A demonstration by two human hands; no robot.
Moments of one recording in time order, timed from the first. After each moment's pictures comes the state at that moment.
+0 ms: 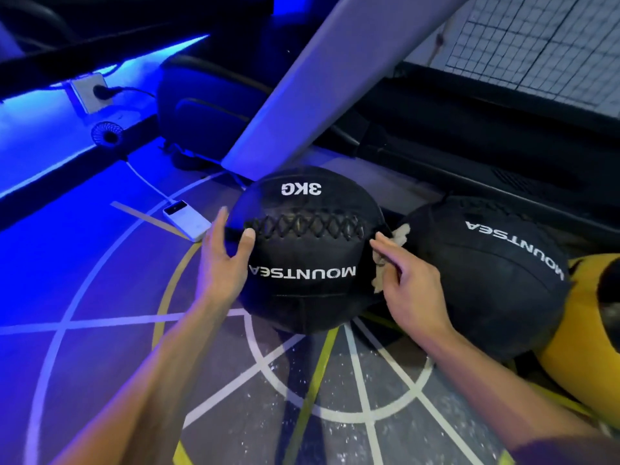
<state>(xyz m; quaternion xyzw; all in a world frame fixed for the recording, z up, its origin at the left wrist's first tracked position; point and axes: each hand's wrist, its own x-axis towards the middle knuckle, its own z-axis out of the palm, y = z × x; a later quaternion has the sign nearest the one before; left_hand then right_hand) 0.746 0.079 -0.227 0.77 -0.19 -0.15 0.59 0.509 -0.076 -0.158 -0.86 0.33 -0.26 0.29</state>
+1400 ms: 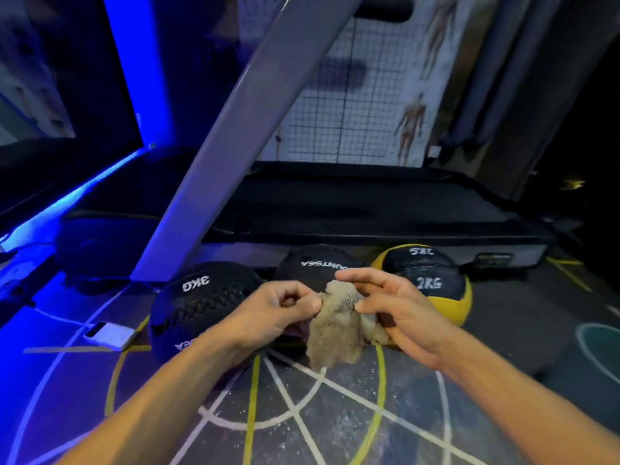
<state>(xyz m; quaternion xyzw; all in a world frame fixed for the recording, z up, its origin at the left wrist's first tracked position) 0.499 0.124 0.079 0.51 -0.51 -0.52 0.46 0.276 0.066 0.116 -0.61 0.35 -0.28 0.66</state>
